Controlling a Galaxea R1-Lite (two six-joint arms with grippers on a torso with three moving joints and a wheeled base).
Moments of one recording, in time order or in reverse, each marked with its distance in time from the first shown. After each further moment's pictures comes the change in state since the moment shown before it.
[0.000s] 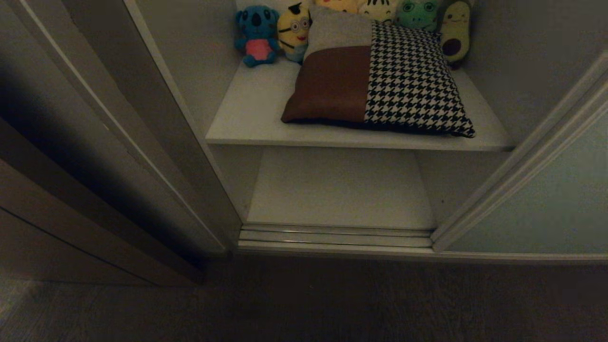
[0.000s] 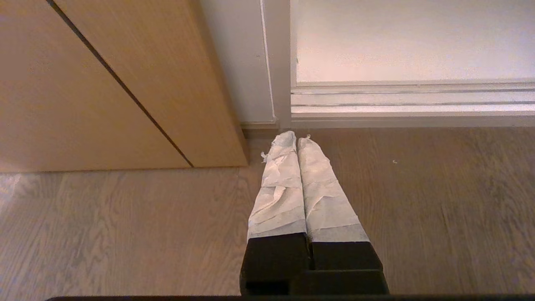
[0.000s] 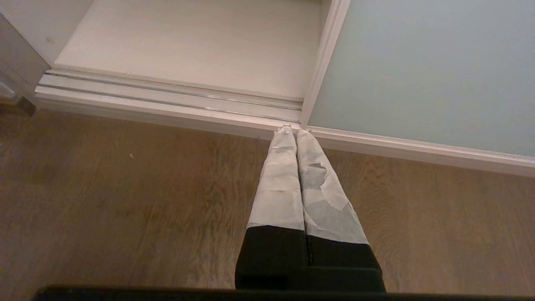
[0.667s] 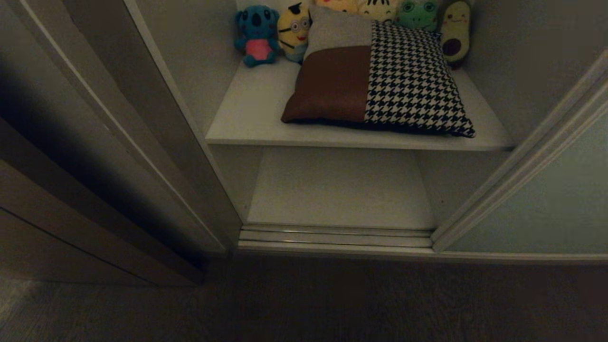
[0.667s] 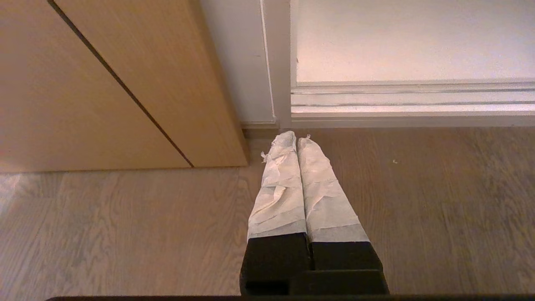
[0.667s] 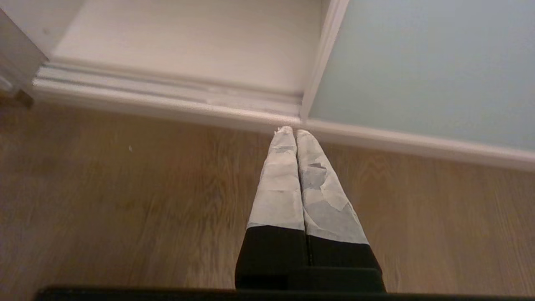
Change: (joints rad) left arm 0.000 0.000 0.000 0.000 0.000 0.000; right arm 0.001 0.013 -0.017 0.042 -0.004 -0.006
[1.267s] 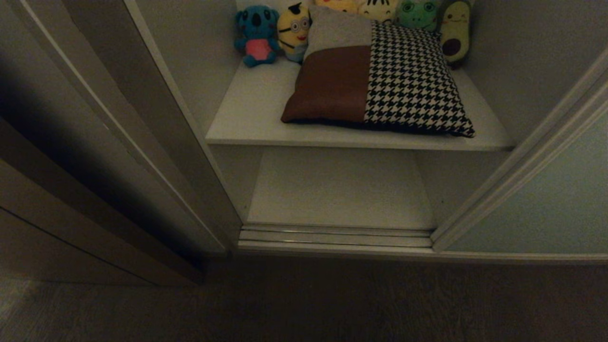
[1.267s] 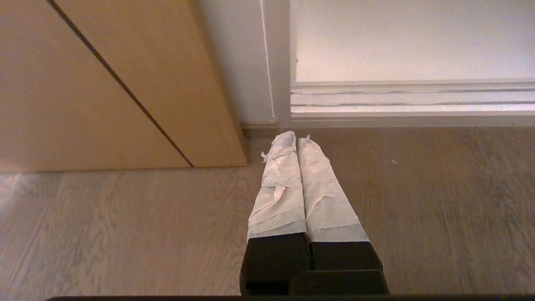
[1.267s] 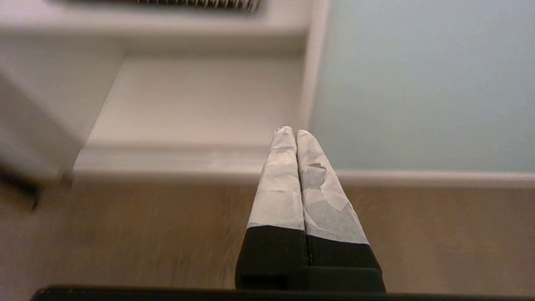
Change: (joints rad) left arm 0.000 0.001 0.000 0.000 0.000 0.000; right arm -0.008 0.157 -0.711 0.370 -0.054 0.111
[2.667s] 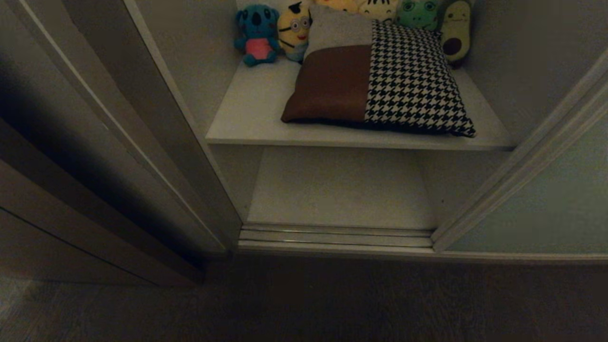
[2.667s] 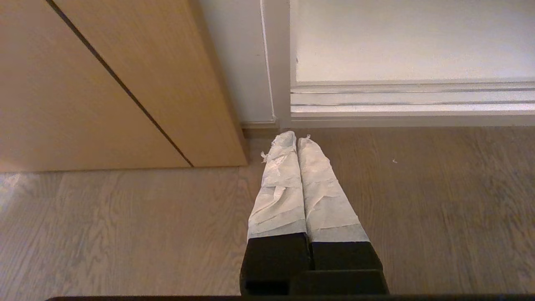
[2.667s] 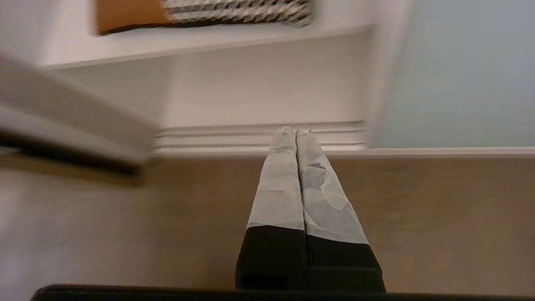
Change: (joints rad) left arm 0.000 0.000 0.000 0.000 0.000 0.000; right arm -0.777 0.800 -0.650 0.265 0.986 -0.031
